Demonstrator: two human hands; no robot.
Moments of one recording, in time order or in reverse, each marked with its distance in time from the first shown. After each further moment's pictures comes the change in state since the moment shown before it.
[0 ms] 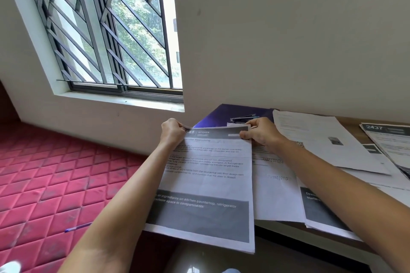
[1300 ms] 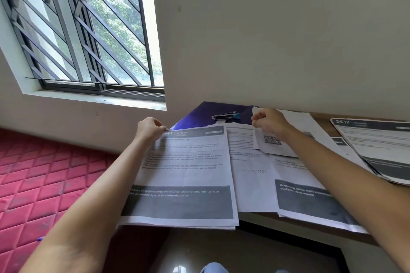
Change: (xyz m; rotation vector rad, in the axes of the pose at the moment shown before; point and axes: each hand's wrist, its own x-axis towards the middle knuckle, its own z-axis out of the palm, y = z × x) left_hand 0.011 -0.008 -0.004 0.067 -0.055 -0.012; right_hand 0.007 0.021 -0.073 -0.229 0.113 -0.024
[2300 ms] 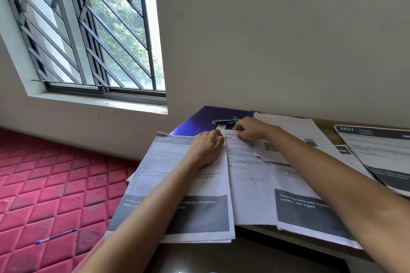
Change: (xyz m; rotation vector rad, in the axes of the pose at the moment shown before) left_hand -0.063 0.078 0.097 0.141 -0.239 0.478; right_hand 0.035 -0.015 0.030 -0.598 -0.365 -0.289
